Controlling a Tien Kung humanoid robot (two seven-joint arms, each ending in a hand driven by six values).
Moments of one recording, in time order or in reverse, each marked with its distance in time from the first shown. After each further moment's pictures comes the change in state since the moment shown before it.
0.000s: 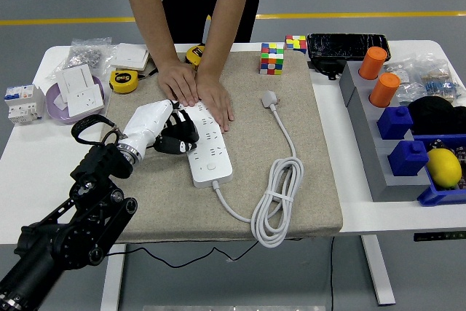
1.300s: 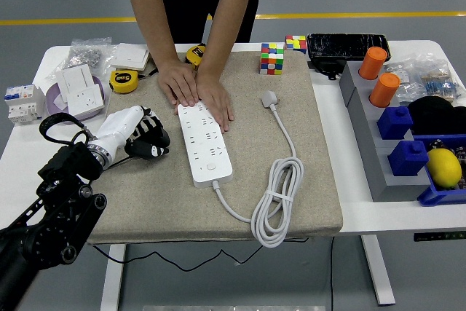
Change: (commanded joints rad) left arm 0.045 0.061 -0.127 -0.030 -0.056 -0.182 -0.011; right arm 0.004 0.004 0.011 0.000 -0.002 0.000 0.000
